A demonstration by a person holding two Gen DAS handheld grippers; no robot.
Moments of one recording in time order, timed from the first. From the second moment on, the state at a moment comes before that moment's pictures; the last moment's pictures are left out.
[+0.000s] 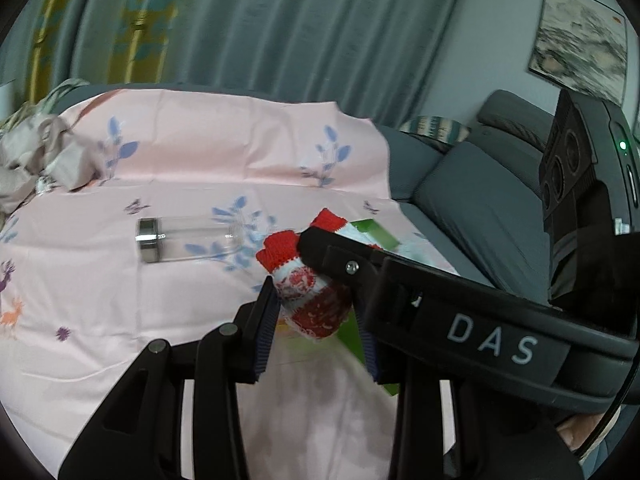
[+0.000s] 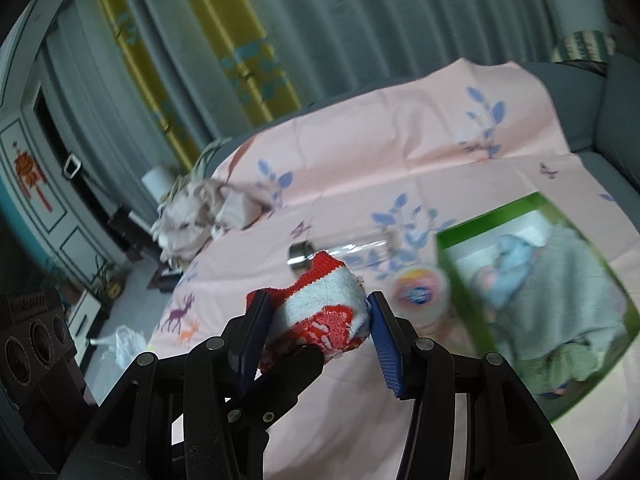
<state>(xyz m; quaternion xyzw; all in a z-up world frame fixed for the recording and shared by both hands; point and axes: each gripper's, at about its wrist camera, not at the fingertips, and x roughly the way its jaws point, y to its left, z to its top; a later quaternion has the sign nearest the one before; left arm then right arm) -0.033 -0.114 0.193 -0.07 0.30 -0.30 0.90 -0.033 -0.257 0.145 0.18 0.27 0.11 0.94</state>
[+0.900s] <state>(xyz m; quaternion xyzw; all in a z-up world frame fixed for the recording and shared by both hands) -0.009 -0.278 0.136 -0.02 0.42 -0.40 0.82 -0.028 -0.422 0.060 0.31 0.34 -0.03 0.89</state>
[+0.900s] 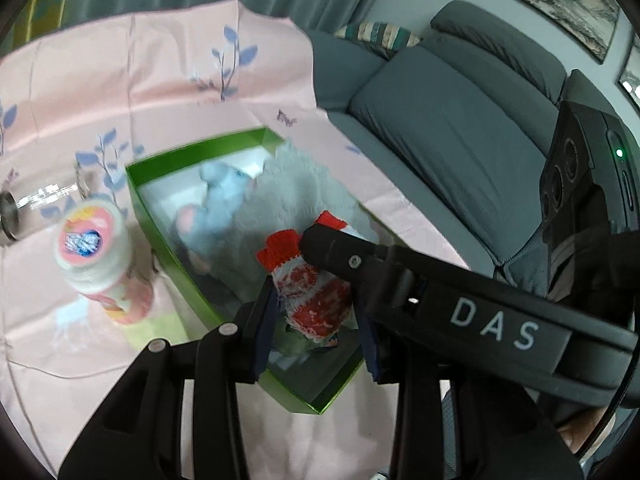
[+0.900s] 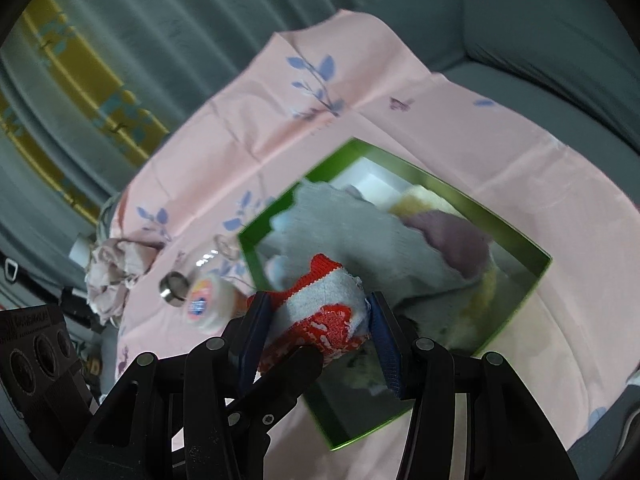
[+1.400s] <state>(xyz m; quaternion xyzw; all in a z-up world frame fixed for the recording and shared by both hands) 0.004 -0.306 0.097 -0.02 0.50 -0.38 0.78 -0.013 -0.443 0.024 0.33 0.39 -0.07 0.86</state>
